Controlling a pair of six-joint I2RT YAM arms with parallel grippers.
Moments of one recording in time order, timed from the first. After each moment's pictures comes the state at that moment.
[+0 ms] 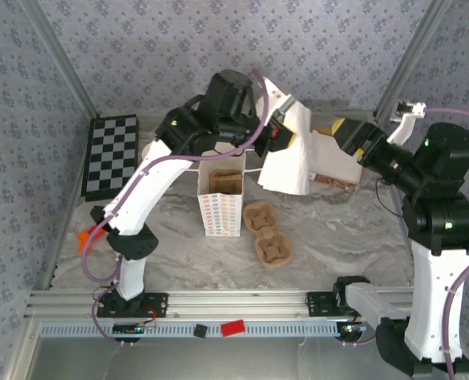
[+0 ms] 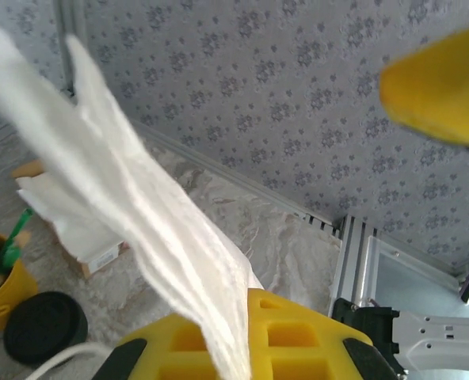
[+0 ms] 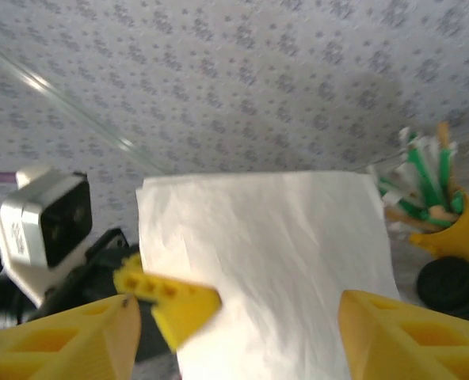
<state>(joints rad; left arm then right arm) -0.90 1.92 2.57 -1.08 0.39 -0.16 0.03 0.96 1.67 -0.90 -0.54 0.67</state>
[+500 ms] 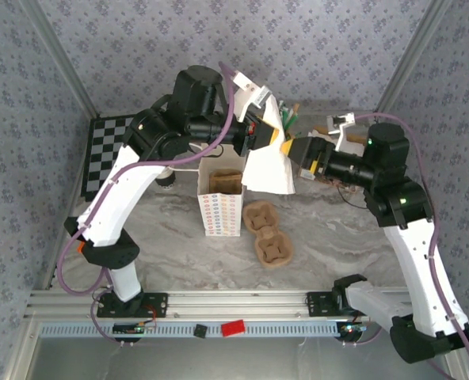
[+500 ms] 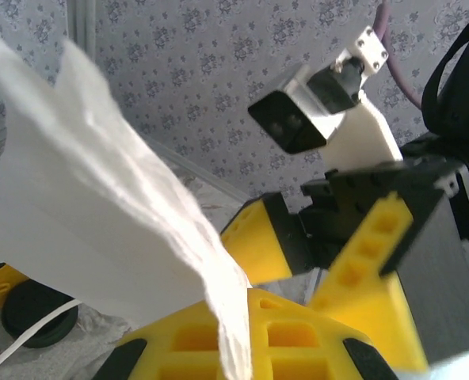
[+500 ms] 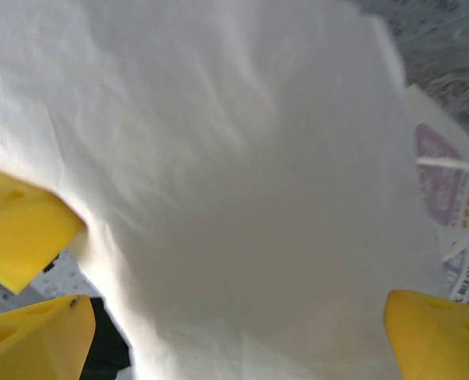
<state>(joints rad) -0.87 1.78 2.47 -1.07 0.42 -0.23 0.29 0.99 1.37 -0.64 -0.74 0.78</state>
